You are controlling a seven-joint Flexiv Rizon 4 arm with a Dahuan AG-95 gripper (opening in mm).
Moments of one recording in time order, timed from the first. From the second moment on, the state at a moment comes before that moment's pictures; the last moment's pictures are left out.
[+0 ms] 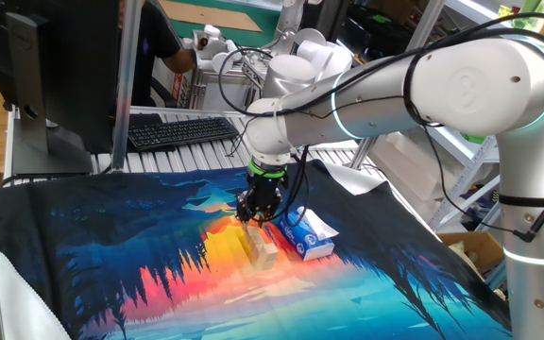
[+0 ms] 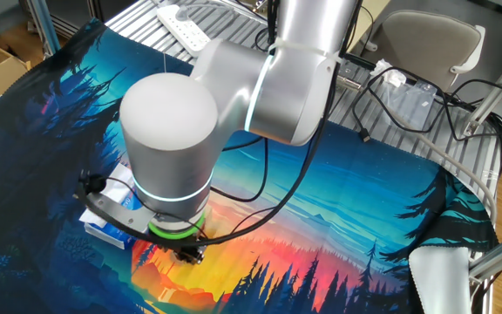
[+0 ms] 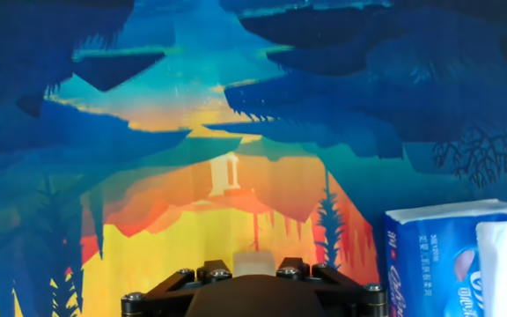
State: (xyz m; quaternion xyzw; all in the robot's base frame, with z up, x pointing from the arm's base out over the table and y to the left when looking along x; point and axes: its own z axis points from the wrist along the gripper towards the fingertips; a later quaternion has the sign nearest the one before) arm 0.674 0.015 0.030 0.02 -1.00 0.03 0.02
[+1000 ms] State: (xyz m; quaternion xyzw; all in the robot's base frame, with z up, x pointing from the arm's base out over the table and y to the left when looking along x) arm 0.675 0.015 0.025 0.03 -1.00 0.03 0.01
